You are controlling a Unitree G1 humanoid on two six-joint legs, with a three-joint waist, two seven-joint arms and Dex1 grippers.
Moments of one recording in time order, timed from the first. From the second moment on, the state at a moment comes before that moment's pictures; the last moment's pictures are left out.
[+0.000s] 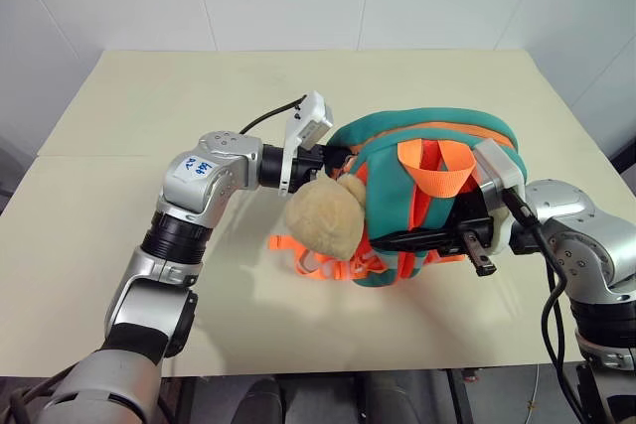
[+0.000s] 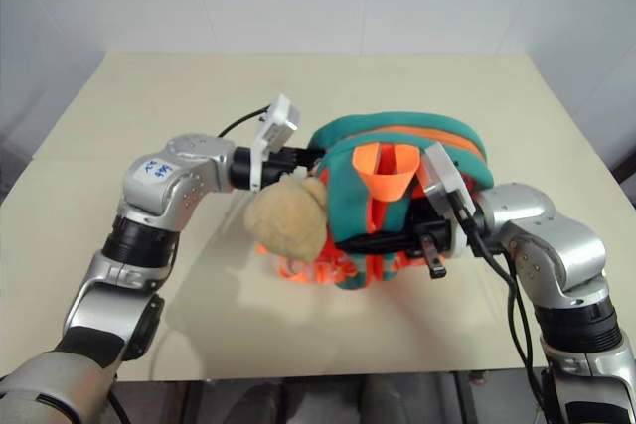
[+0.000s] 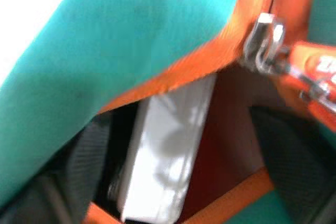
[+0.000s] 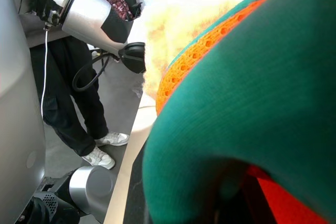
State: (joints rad) left arm -0.99 0.42 -0.18 0.14 -0.45 0.76 -1.09; right arm -0.56 -0.73 -0.01 -0.31 0.81 0.65 1.32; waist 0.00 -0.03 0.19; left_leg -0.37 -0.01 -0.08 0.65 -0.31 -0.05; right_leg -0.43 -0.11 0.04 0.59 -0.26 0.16
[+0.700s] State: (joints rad) left arm -0.95 0.68 -0.03 0.03 -0.62 0.84 -1.30; right arm -0.56 -0.73 0.00 -0.31 0.79 0.65 1.31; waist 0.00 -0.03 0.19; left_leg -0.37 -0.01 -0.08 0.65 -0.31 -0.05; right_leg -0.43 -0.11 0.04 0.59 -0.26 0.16
